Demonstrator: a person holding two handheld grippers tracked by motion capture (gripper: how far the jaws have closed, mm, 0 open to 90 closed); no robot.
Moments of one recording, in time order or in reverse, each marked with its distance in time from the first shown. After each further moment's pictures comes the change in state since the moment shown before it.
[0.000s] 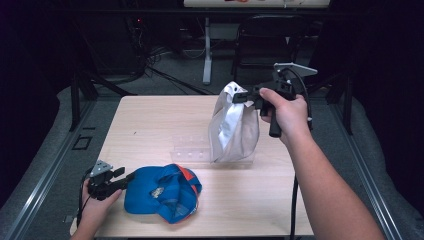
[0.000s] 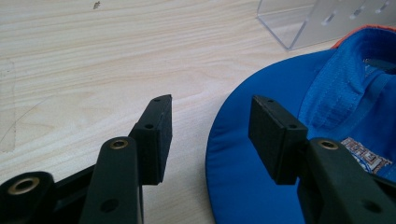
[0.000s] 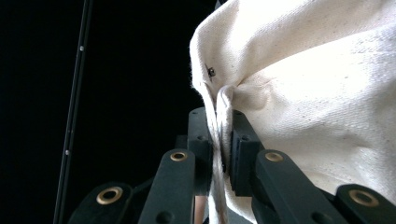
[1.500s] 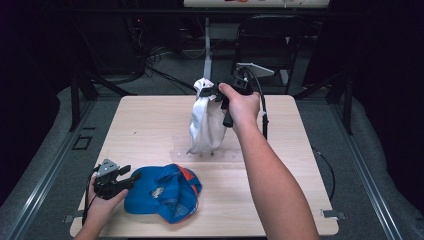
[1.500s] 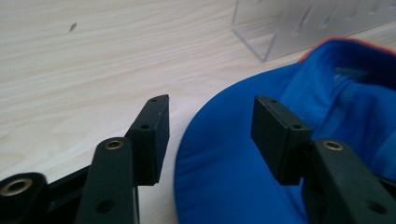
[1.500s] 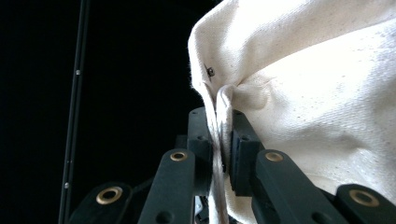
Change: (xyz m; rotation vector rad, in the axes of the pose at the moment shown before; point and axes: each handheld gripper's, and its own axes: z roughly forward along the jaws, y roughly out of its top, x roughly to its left) left arm -0.021 0.011 0.001 -0.024 -0.043 0.064; right arm 0.011 0.016 0.098 -0.043 0.011 0.071
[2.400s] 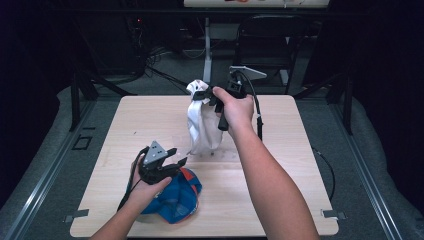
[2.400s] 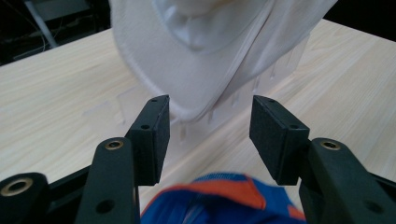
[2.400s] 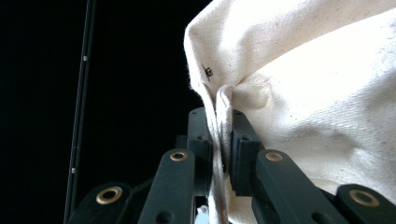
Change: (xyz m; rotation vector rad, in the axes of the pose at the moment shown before) left arm -0.110 0.089 0.040 -0.121 -0.155 0.222; right arm 0.000 -0.007 0.014 0.040 0.037 -0.020
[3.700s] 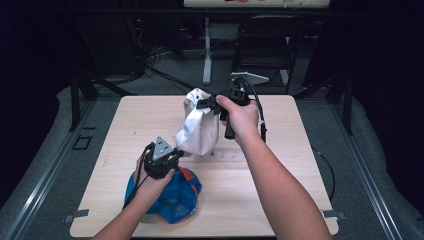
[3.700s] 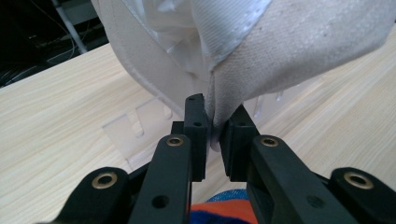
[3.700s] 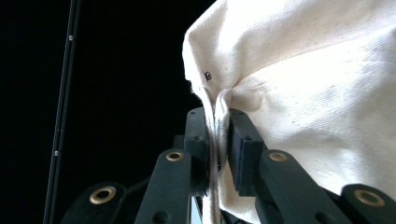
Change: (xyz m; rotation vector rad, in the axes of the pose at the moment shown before) left arm 0.002 0.007 0.006 0.023 0.101 0.008; right arm -0.010 -0.012 -0.008 0.042 -0.037 -0.057
